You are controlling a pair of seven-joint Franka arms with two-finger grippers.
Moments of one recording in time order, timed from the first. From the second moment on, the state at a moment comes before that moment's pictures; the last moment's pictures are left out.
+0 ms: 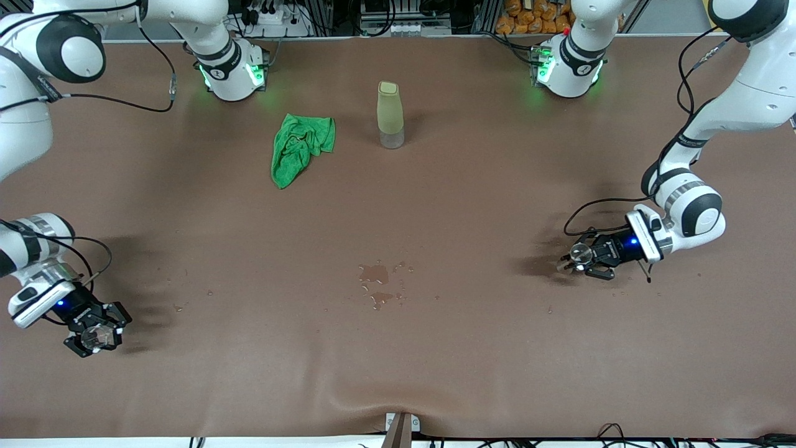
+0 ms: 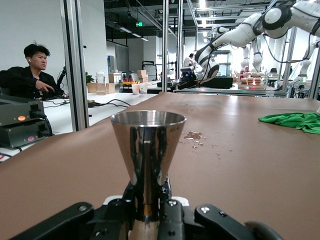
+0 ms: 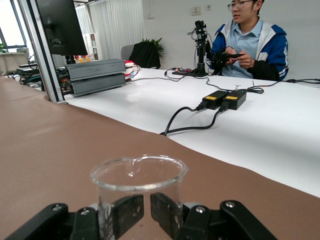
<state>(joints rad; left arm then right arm) 0.61 0.79 -0.40 -1.91 -1.29 1.88 2.60 -0.55 1.02 0.21 -1.35 1.53 2.18 -2.29</state>
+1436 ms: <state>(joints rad) 0.61 0.84 -0.30 -1.91 -1.20 1.81 2.62 -0.57 1.08 0.12 -1.34 1.46 2.10 -2.35</state>
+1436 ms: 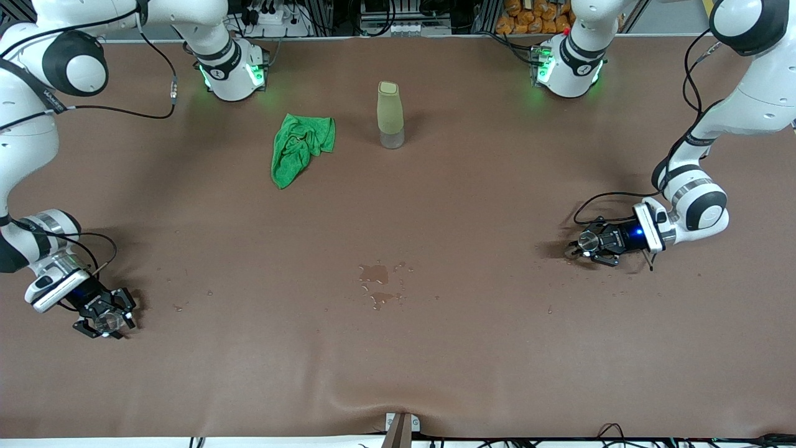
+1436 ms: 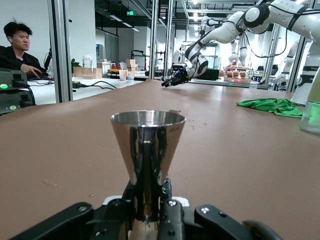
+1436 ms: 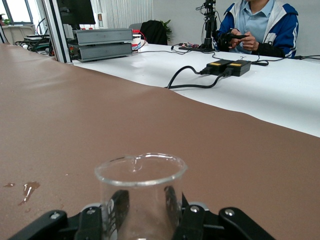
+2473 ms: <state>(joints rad) 0.62 0.84 -0.24 -1.88 -1.18 1.76 2.57 -0.57 0.91 0.12 -1.31 1.30 2.08 -1.94</state>
